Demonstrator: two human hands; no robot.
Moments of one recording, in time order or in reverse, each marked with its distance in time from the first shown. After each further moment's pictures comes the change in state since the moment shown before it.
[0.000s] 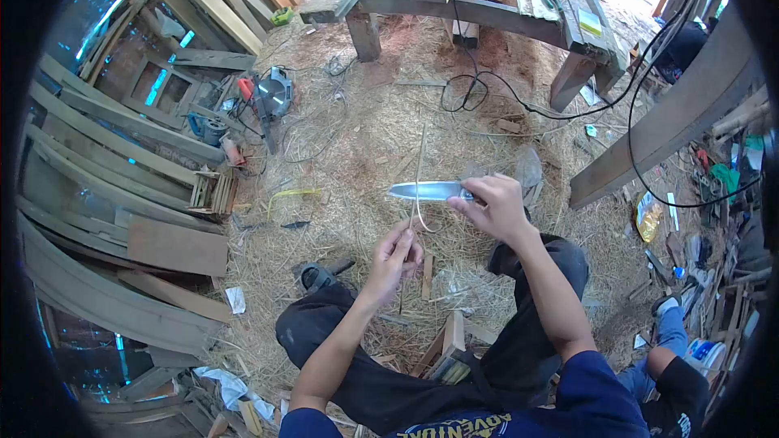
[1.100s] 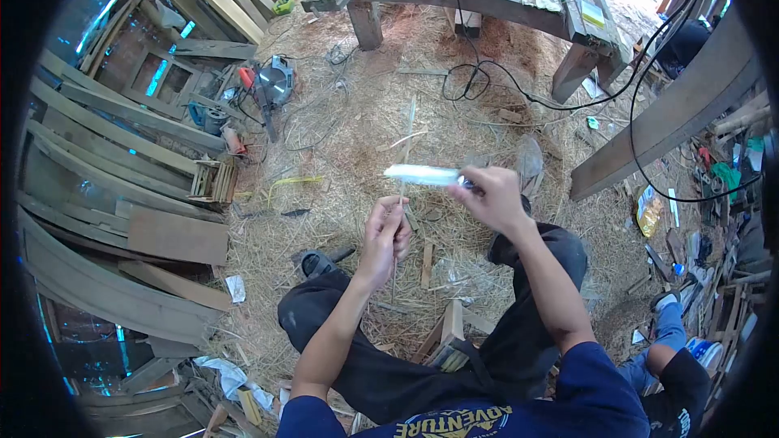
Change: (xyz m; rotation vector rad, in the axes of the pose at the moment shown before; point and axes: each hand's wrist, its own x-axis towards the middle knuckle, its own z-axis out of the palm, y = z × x) left_hand 0.003 0.015 0.002 -0.132 0.094 0.023; right_hand -0.004 -0.007 0.007 0.069 0.051 0.040
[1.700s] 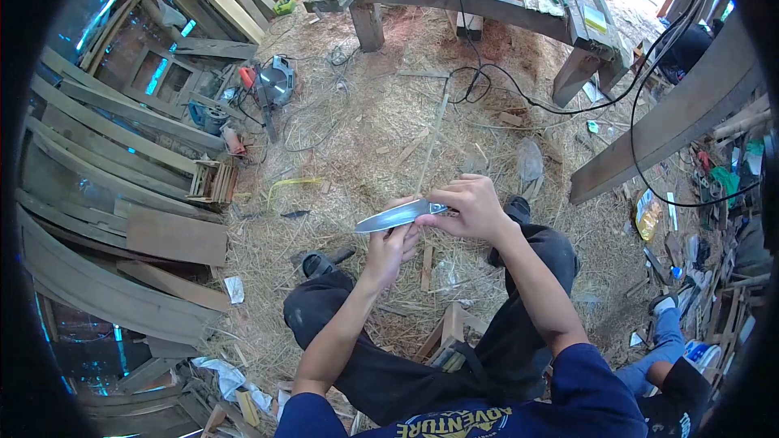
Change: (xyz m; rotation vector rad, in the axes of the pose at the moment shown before) left_hand 0.003 0.000 0.004 0.004 0.018 -0.043; right_hand 0.018 -0.020 0.016 0.010 -0.212 -0.258
